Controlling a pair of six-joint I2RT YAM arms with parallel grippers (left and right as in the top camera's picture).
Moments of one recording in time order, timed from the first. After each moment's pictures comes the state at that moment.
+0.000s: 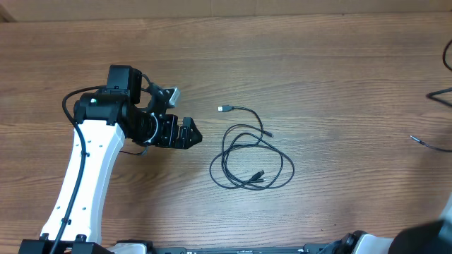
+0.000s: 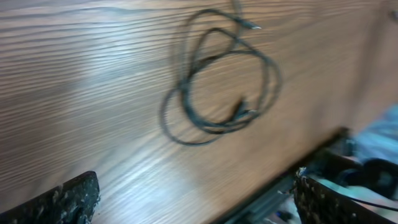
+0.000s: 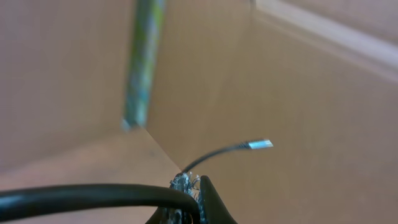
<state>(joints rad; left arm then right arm) -0.07 1.46 1.30 -1.23 0.54 0.06 -0.58 1.49 1.39 -0.12 0.25 -0.21</state>
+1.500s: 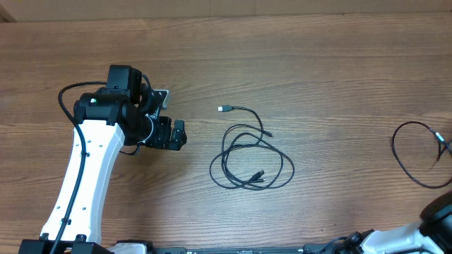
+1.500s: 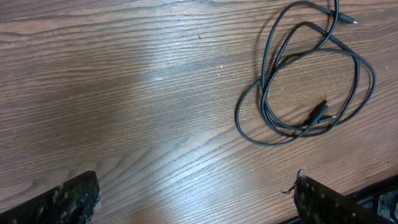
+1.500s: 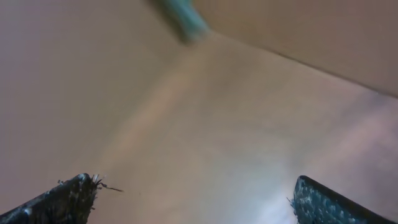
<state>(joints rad) -0.07 1.46 1.30 -1.23 0.28 0.06 -0.88 1.75 1.45 -0.27 -0.48 0.36</state>
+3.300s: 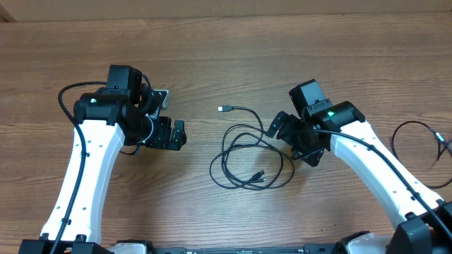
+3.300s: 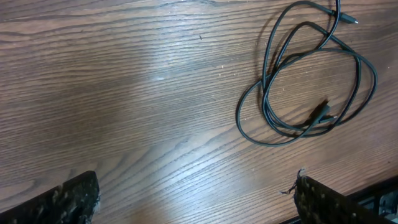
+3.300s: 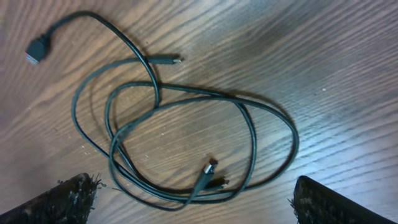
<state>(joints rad) -0.07 1.46 1.29 -1.23 0.28 0.06 0.38 1.51 1.12 -0.95 -0.17 0.97</state>
